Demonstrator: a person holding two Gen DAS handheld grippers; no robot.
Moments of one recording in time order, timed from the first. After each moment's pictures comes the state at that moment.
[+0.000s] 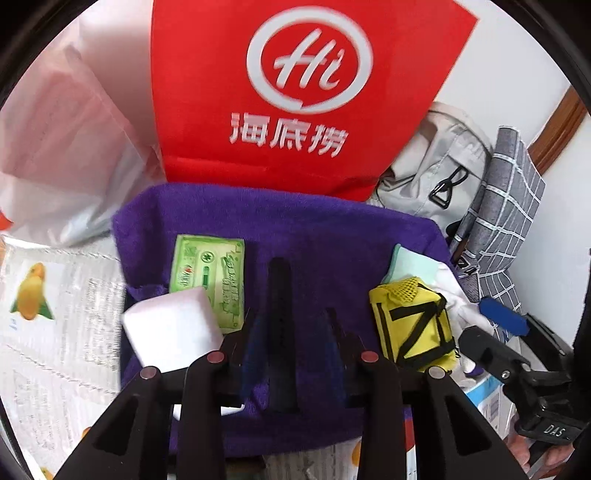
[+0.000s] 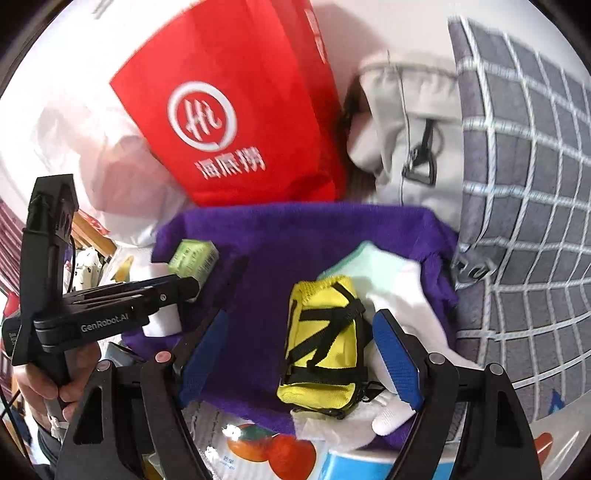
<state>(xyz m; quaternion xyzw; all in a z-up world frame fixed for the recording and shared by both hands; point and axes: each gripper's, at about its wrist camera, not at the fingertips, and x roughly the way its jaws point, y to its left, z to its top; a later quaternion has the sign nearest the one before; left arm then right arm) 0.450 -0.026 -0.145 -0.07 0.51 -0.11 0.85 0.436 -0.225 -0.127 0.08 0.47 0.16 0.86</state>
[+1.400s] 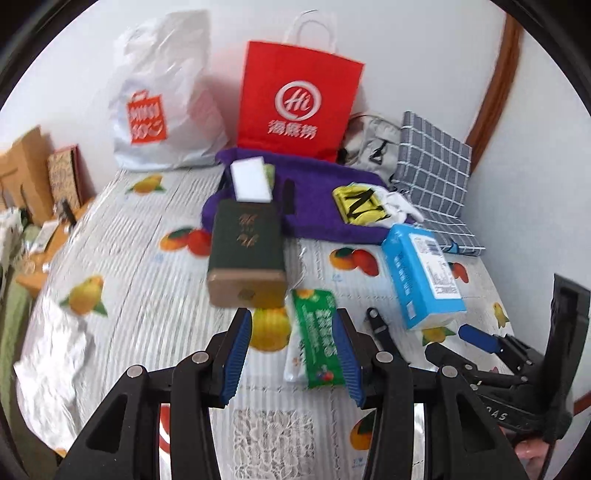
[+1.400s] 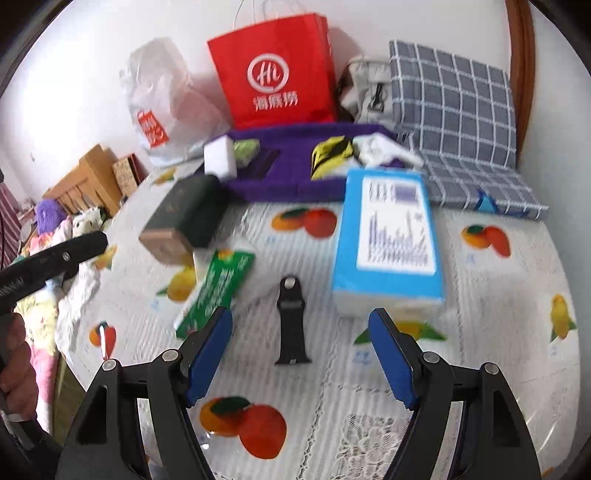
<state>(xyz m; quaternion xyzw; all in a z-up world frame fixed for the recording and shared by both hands) 0.153 0.012 -0.105 -0.07 0.43 -0.07 0.90 0.166 -0.223 -0.121 0.04 0.47 0.12 0.88</state>
